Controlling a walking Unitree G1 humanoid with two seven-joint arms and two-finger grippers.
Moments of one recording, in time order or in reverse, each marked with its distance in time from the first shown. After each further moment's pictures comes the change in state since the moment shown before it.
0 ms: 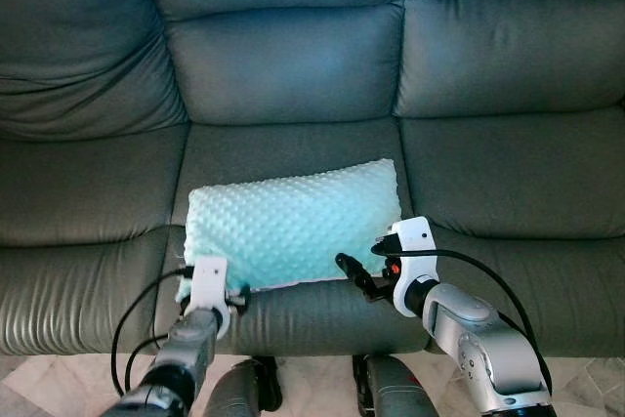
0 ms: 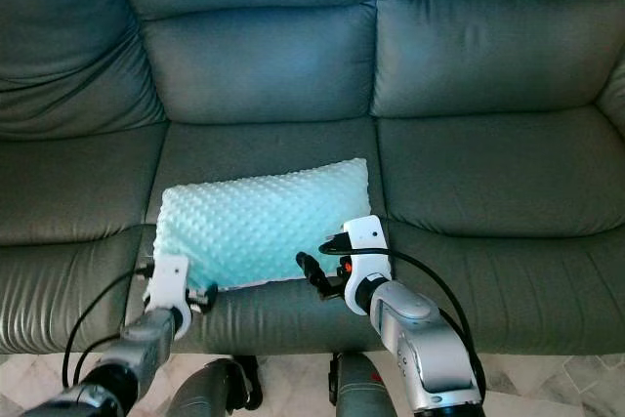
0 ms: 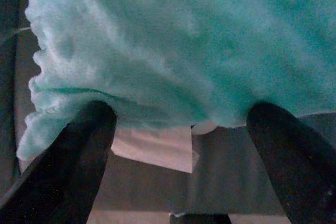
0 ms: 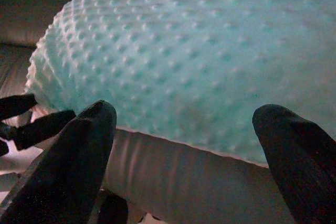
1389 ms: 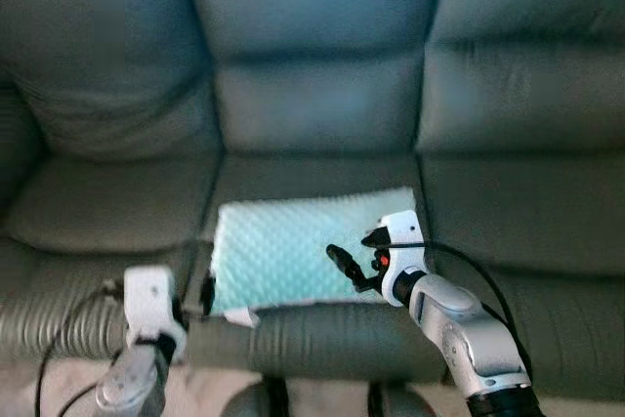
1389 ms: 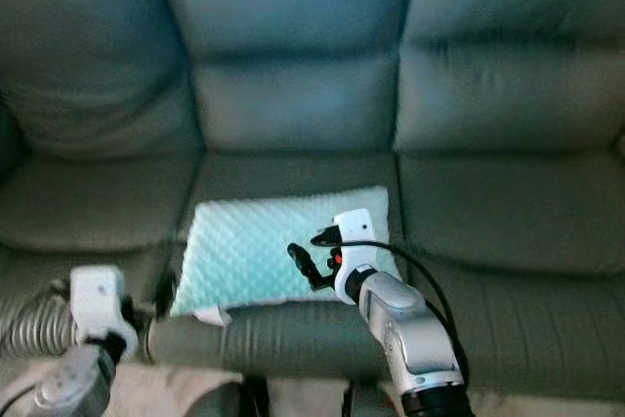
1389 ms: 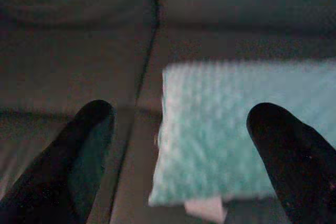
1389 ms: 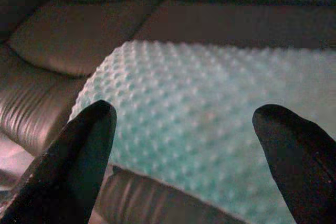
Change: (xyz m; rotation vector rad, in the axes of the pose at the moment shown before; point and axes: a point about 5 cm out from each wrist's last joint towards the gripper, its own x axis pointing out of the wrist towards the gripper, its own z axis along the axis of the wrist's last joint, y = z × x) left arm -0.102 0.028 0.021 -0.108 -0.370 0.016; right arm 0.016 -0.002 0.001 -0.038 -0.044 0.007
